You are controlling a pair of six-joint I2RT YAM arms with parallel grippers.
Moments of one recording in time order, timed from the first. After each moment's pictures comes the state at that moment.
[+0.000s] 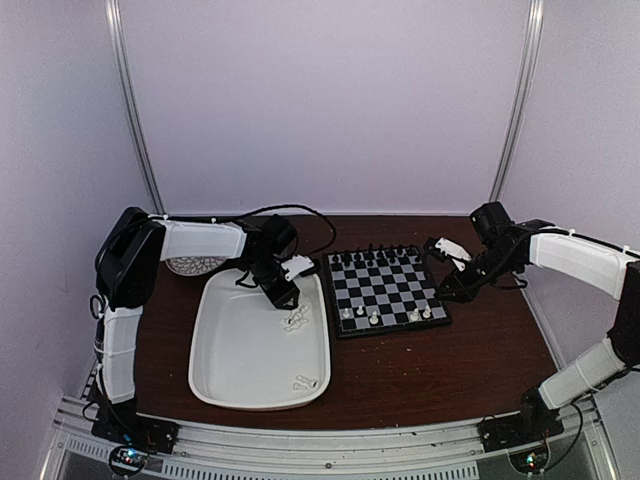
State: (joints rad) left arm -0.66 2.15 1.58 -0.65 0.18 0.33; right arm 0.29 1.40 1.01 -0.71 -0.39 -0.45
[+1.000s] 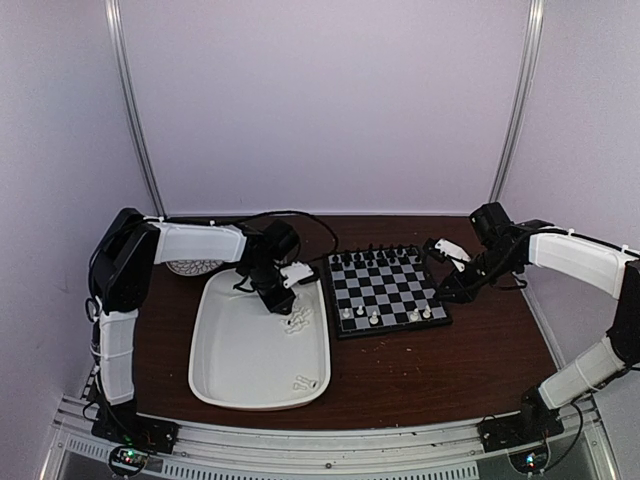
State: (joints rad) left arm -0.71 2.10 1.53 -0.71 0.10 0.33; right arm 0.29 1.40 1.01 -0.71 -0.41 -0.45
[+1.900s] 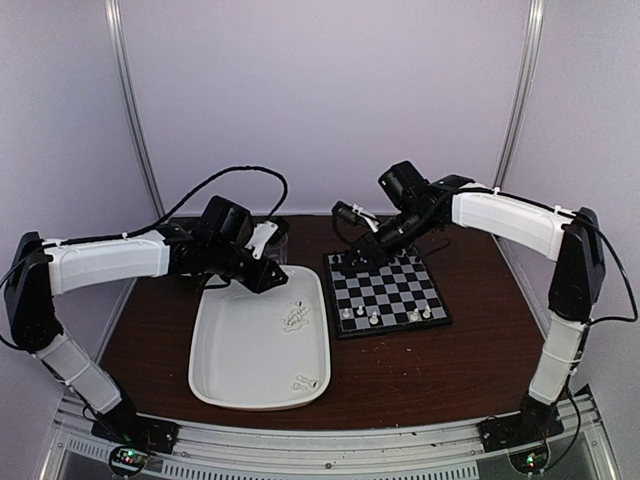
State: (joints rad) left arm -0.71 1.58 1.14 -0.35 0.21 -0.07; right arm 0.61 1.81 1.61 -0.80 -0.69 -0.14
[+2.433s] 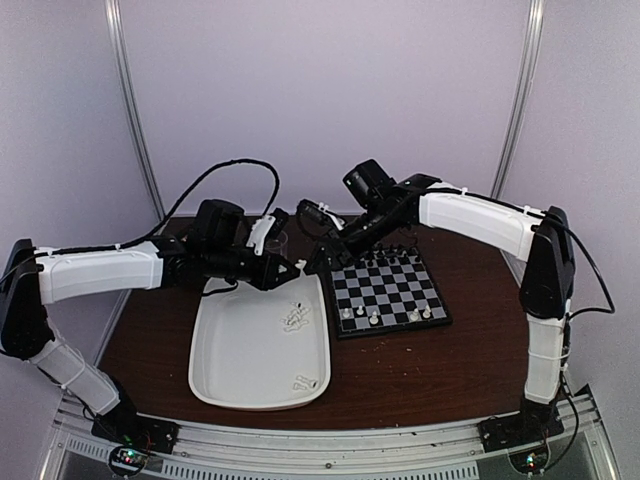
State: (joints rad) left arm -0.74 1.49 1.03 -0.11 0.29 -0.26; right arm 0.74 2.01 1.86 -0.78 -0.73 0.09
